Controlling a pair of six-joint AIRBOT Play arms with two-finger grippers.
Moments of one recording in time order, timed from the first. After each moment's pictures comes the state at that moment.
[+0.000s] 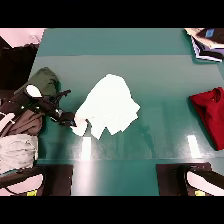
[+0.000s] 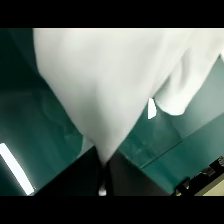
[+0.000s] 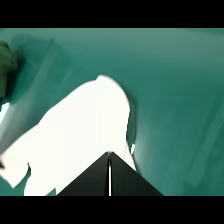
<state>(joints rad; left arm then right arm) -0.06 -1.31 0.91 0.99 -1.36 -1.24 -0.06 -1.18 1.87 -1.02 1.55 1.52</state>
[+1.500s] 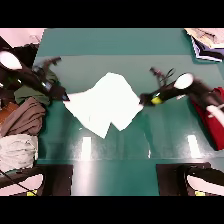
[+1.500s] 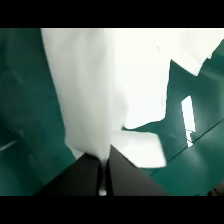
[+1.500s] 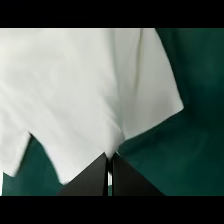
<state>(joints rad) -0.03 -1.31 1.36 1.05 -1.49 -1.27 0.21 -1.30 1.10 -1.02 1.07 1.49</state>
